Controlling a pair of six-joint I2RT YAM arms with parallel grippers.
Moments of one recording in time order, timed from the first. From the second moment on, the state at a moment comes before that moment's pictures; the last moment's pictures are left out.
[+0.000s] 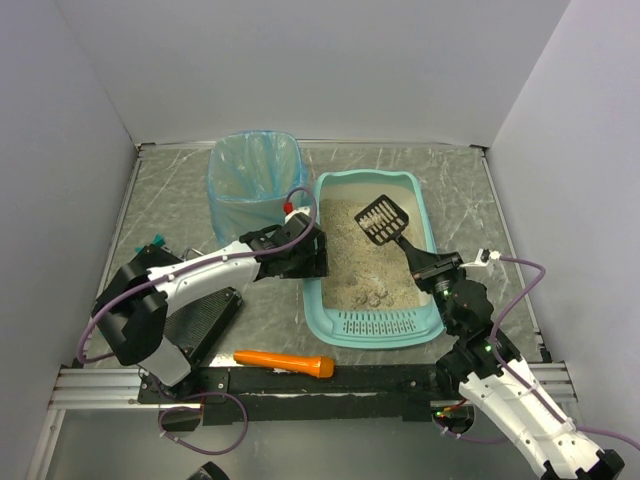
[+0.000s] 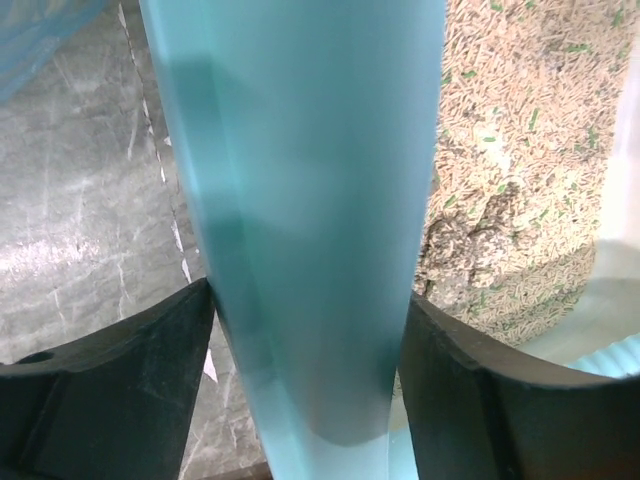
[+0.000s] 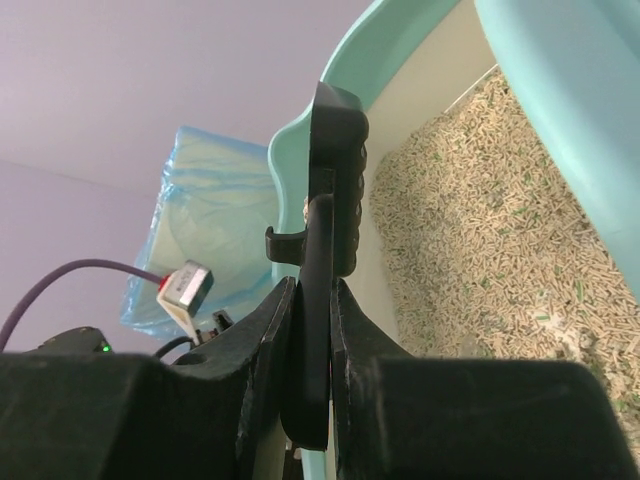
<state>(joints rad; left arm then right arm) -0.86 1.56 1.11 -0.48 -0.14 -0.81 0.54 0.33 0.35 -0.12 0.40 1.12</state>
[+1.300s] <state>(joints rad) -0.89 0.89 0.82 -0.54 -0.35 -0.88 0.53 0.82 0.95 -0.19 0.19 1.11</state>
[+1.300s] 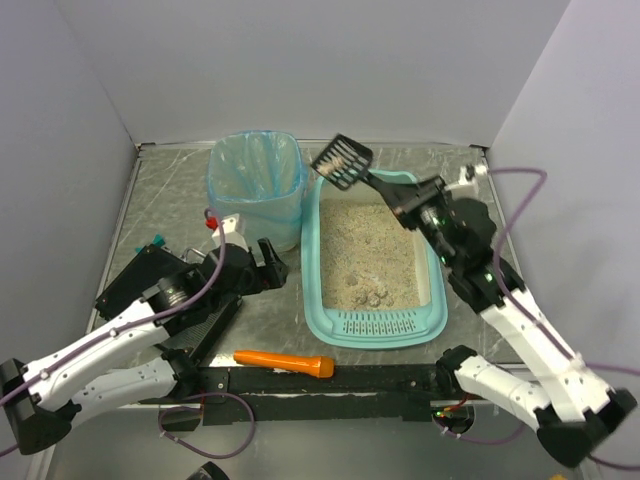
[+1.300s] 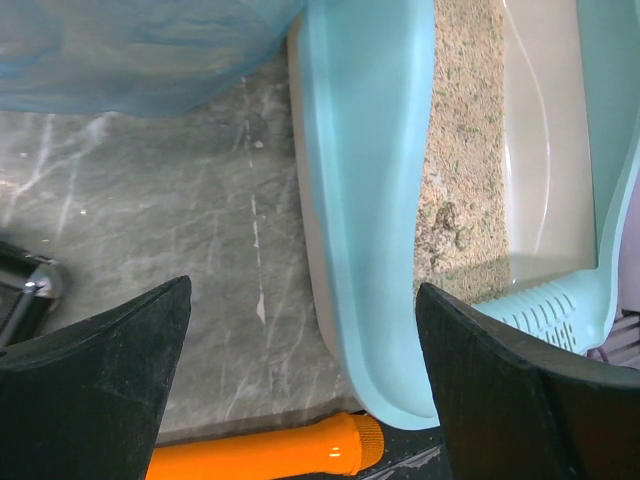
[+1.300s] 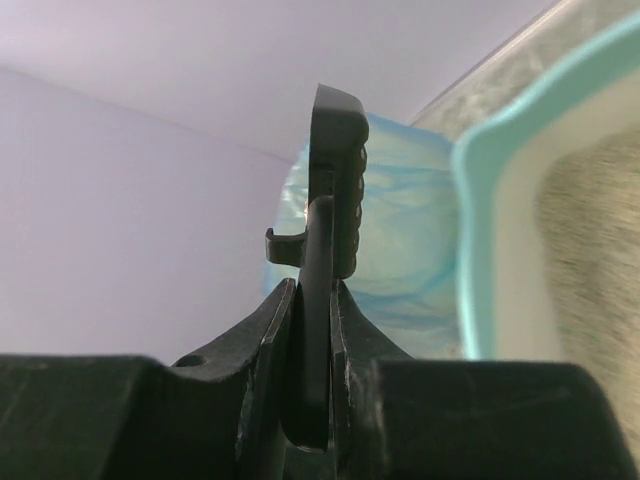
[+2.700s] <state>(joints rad) -0.89 0.82 0.76 -0.51 -0.28 -0.93 0.94 1.50 1.63 -0.16 0.18 0.01</state>
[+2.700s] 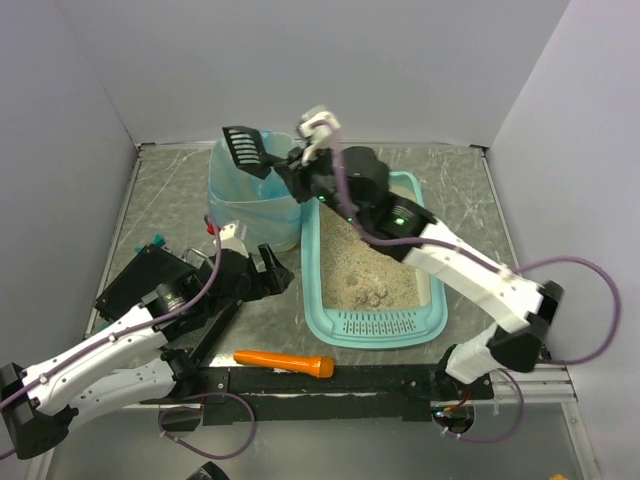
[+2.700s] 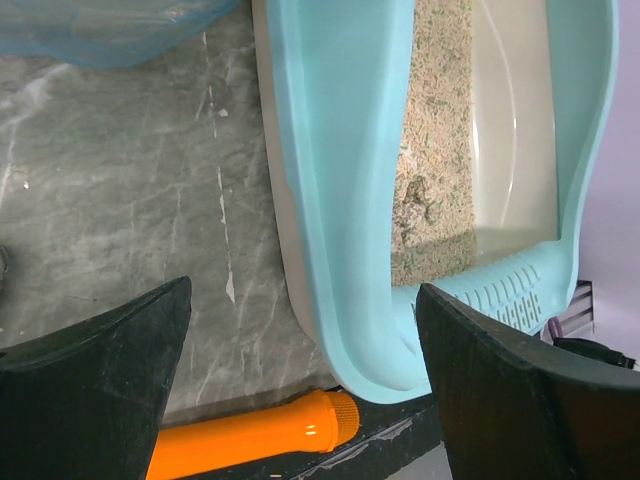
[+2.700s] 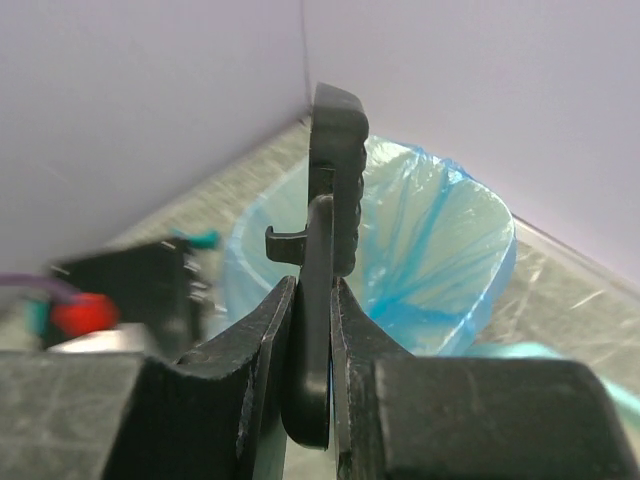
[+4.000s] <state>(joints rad) -0.89 1.28 0.94 -0.37 -0.15 -0.78 0.54 1.35 1.34 -1.17 0.26 0.24</state>
